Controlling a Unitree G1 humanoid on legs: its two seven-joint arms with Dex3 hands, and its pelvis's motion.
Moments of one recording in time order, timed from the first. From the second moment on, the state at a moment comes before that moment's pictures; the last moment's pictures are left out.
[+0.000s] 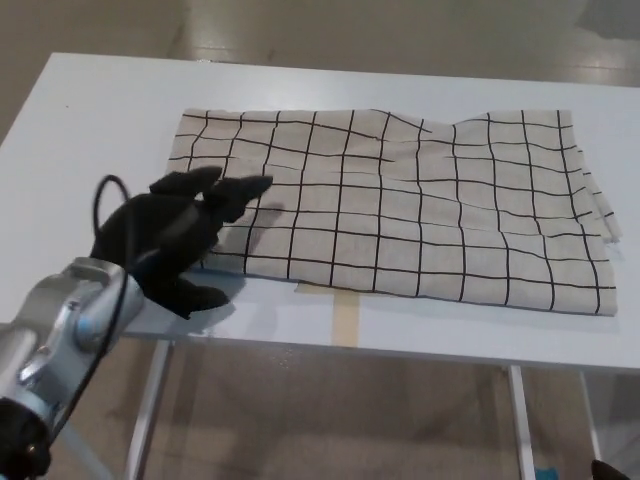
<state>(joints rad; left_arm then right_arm) -0.59 0.53 -0.39 0.62 0.72 -0.34 0.02 0.25 -0.10 -0.15 0.66 -0.07 -0.57 -0.13</state>
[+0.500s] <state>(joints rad) -0.78 0.51 -0.65 0.93 0.92 -0.23 0.27 0.27 -0.10 -0.14 0.67 -0.10 -0.61 -0.16</state>
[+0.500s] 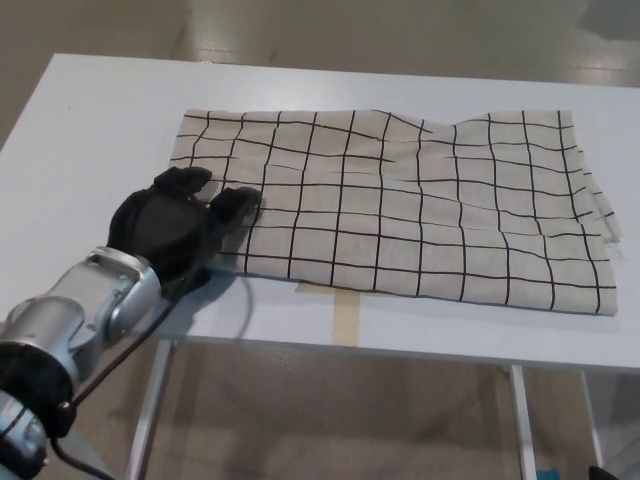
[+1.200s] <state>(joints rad) -0.87 0.34 -0.80 1.20 0.97 -0.13 0.45 0.30 -0.10 -0.13 0.66 -0.11 -0.63 -0.17</state>
